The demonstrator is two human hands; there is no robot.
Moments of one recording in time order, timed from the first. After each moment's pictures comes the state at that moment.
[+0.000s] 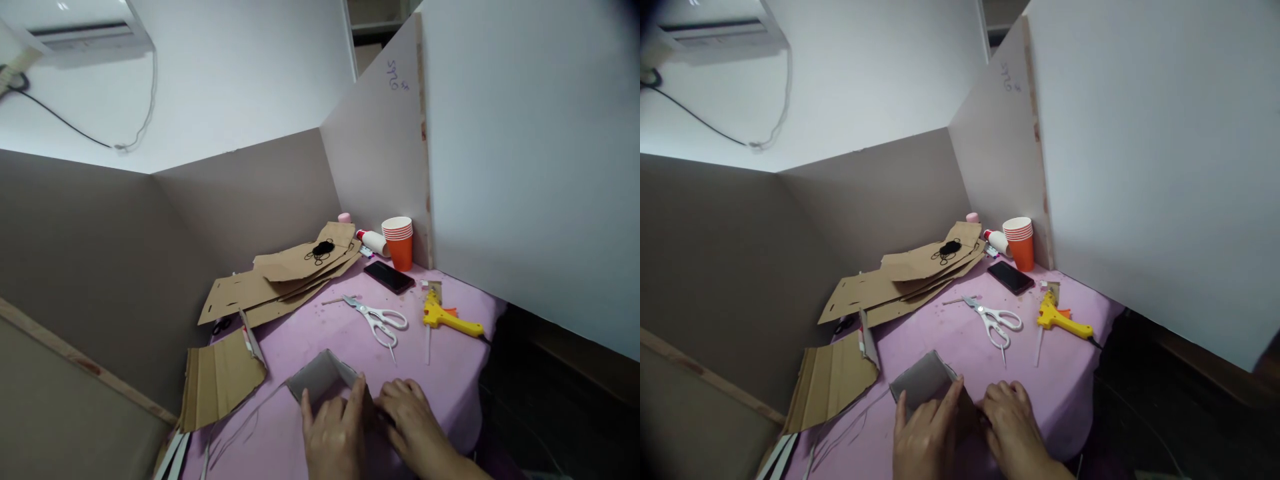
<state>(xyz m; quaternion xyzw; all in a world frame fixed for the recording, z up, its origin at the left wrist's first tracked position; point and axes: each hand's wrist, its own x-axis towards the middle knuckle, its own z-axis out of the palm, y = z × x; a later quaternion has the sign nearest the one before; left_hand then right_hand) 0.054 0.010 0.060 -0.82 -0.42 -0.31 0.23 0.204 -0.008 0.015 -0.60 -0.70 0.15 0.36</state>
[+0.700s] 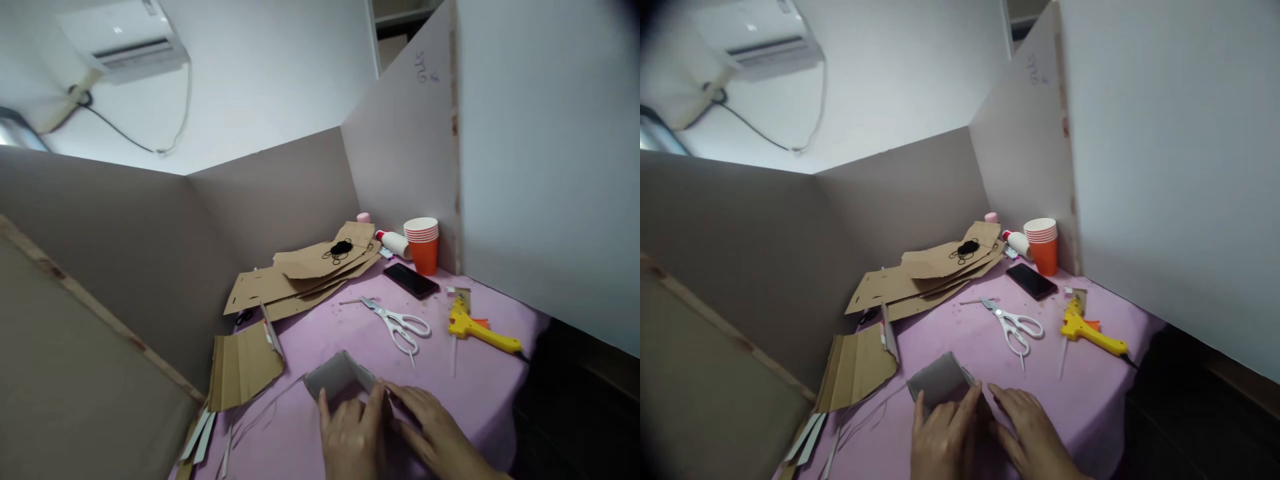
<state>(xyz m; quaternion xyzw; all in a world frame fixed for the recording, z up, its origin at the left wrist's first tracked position) 0.054 0.005 0.058 -0.82 -0.44 -0.32 0.19 0.216 -0.006 0.028 -0.52 -0.73 0.25 0.37</state>
